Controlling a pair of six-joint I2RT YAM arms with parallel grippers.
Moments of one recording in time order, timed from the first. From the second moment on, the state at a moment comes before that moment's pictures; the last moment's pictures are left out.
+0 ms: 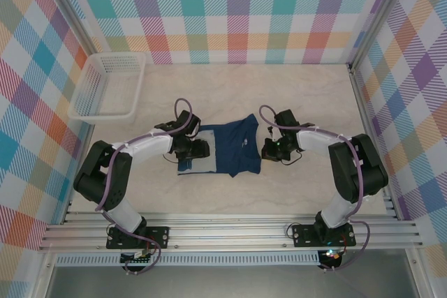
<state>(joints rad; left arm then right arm) -0.49 1.64 0.94 -0.53 0.13 -0.56 0.37 1.67 0.88 -0.49 -0.38 0.44</state>
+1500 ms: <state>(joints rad) -0.49 1.53 0.80 -0.50 0.18 -0.59 0.38 1.62 0.88 -0.54 -0.34 0.41</state>
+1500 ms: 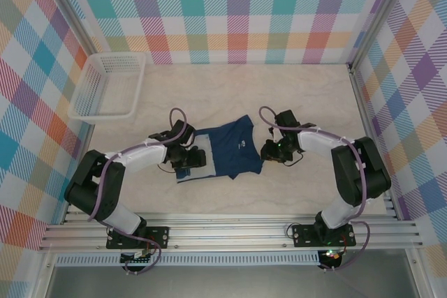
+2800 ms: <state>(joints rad) -0.58 1.49 0.73 -0.36 0.28 -0.65 0.52 1.98 1.33 -0.54 -0.28 0.39</state>
